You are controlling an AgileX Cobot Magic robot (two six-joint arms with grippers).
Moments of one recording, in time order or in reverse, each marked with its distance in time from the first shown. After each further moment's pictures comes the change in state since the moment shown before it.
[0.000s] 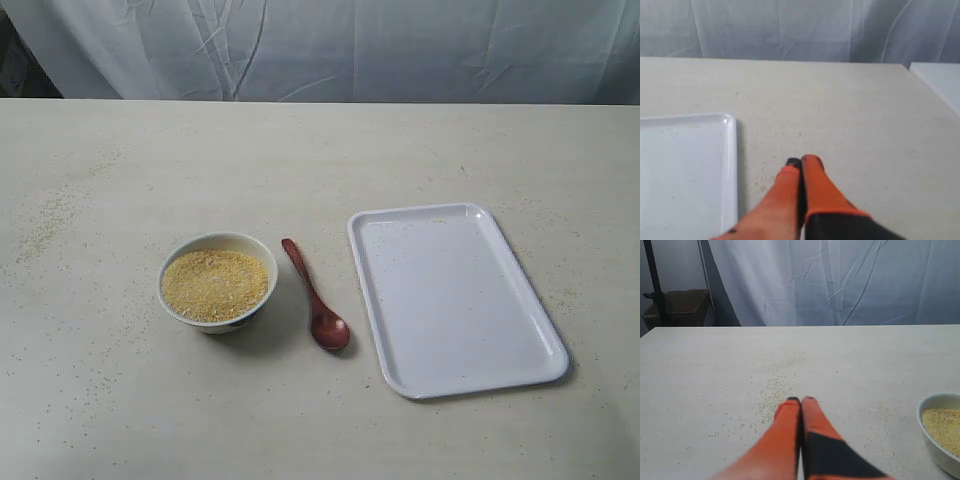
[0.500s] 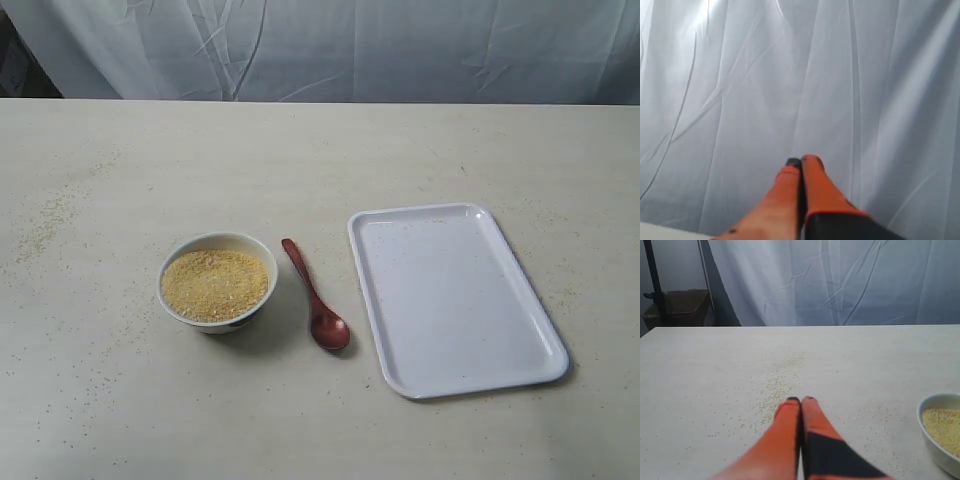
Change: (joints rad) left arm 0.000 0.000 0.000 0.000 0.000 0.000; right arm 0.000 -0.001 0.001 -0.071 -0.642 -0.062
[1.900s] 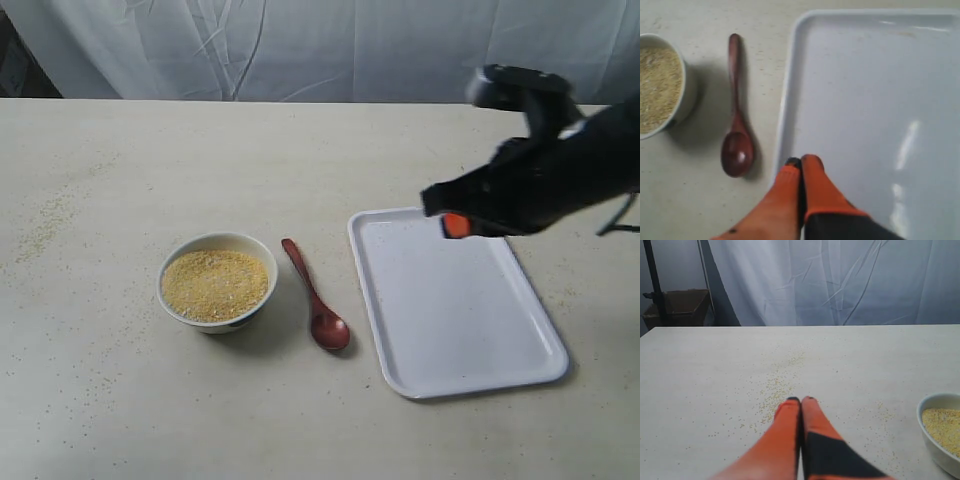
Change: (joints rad) left arm 0.000 0.000 0.000 0.000 0.000 -0.002; right arm 0.362 1.446 -0.875 0.743 0.934 -0.323
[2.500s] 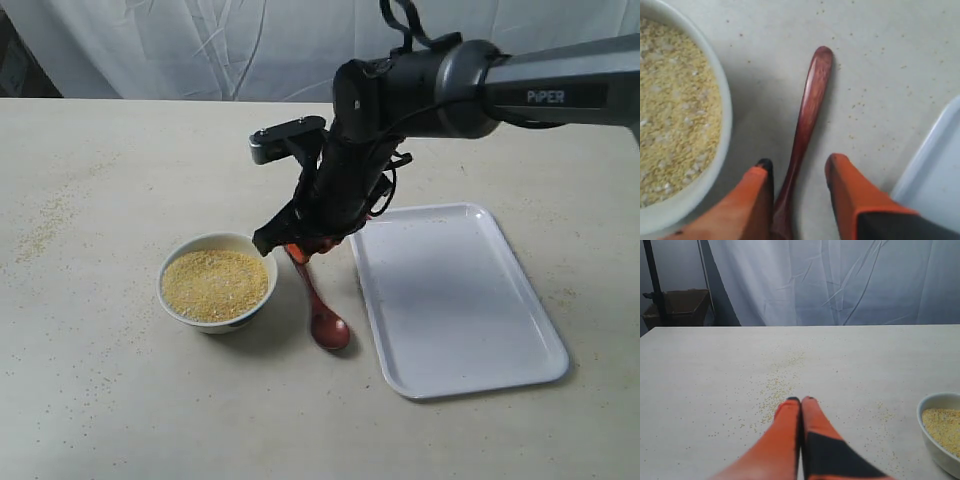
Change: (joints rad) left arm 0.000 0.000 0.000 0.000 0.000 0.000; right arm 0.320 0.634 -0.604 -0.329 0.148 0.193
